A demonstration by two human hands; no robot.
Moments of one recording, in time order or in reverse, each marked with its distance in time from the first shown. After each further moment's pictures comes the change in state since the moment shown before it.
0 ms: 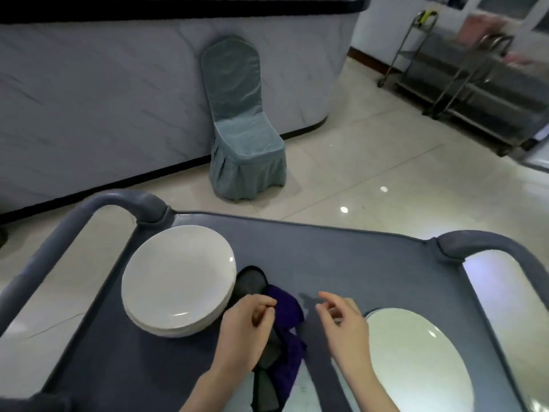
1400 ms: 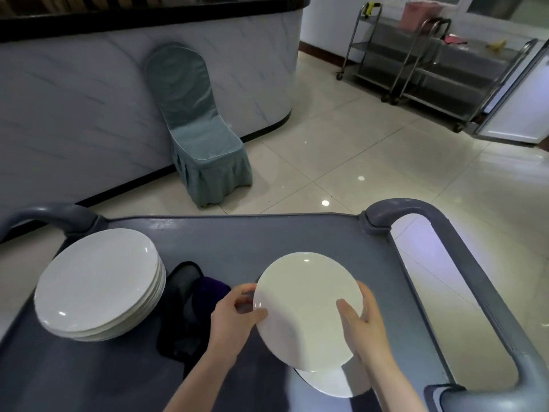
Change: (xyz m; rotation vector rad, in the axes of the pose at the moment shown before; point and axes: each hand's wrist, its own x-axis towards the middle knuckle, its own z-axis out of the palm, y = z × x) left_hand -0.026 0.060 0.112 -0.247 -0.163 -0.306; right_hand 0.002 0.109 -0.150 0.399 0.030 0.282
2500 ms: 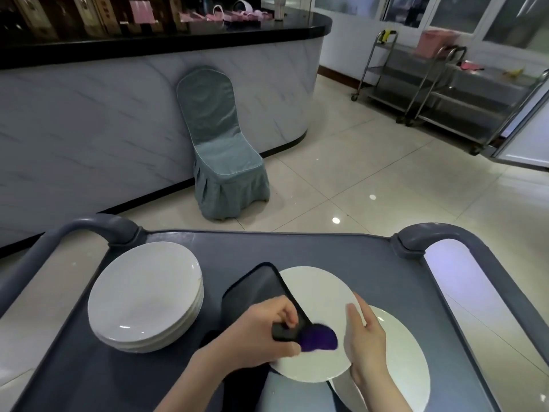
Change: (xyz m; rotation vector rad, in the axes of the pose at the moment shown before) left_hand 0.005 0.045 -0.075 0.418 -0.543 0.373; right_hand -0.024 -0.040 0.090 0.211 0.139 0.084
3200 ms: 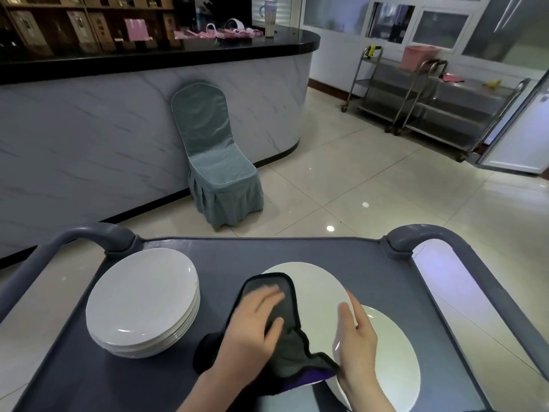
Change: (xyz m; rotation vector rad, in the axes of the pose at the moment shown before) left_hand -0.009 -0.014 0.028 0.326 0.463 0.188; right_hand -0.033 -0.012 0.008 0.173 0.007 -0.048
